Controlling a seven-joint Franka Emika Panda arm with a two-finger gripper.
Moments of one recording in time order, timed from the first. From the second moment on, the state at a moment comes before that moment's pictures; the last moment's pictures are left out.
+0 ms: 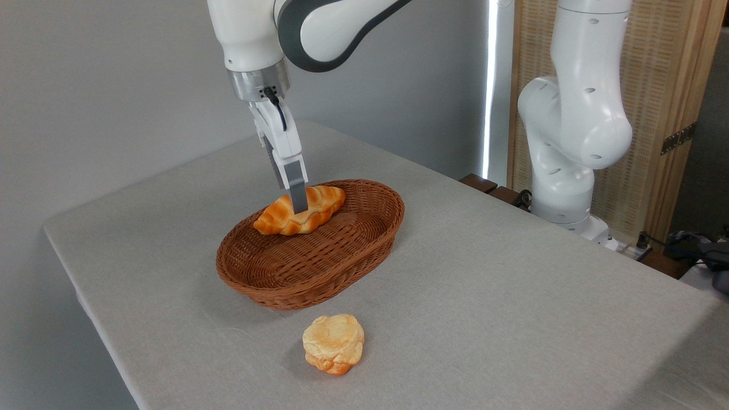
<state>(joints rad) -0.43 -0.10 -0.02 -2.04 -0.09 1.91 0.65</state>
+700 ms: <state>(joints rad) -0.41 -0.07 0.02 -2.04 -0.03 1.91 0.65</state>
